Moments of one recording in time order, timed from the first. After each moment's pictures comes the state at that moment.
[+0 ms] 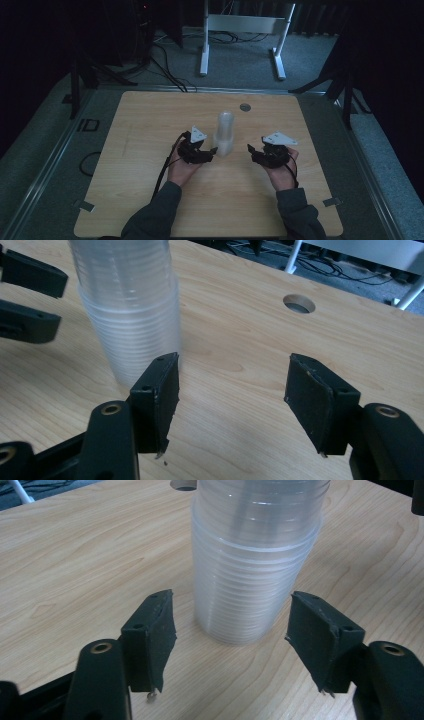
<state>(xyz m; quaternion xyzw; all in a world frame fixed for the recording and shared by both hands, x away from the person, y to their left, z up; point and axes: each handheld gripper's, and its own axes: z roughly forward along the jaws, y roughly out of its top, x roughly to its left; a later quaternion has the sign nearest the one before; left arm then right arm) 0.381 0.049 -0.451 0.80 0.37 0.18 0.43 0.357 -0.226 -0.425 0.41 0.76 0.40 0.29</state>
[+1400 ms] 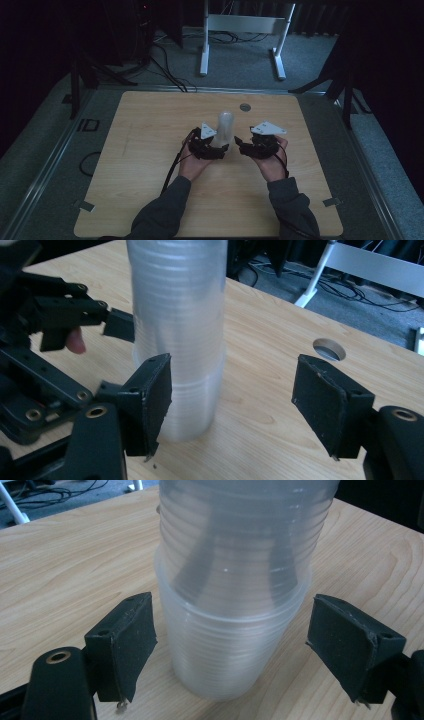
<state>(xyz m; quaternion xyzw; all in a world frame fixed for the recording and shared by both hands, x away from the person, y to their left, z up) 0.398 0.019 -0.453 0.79 0.36 0.19 0.46 0.370 -0.191 -0.397 0.37 0.77 0.43 0.28</state>
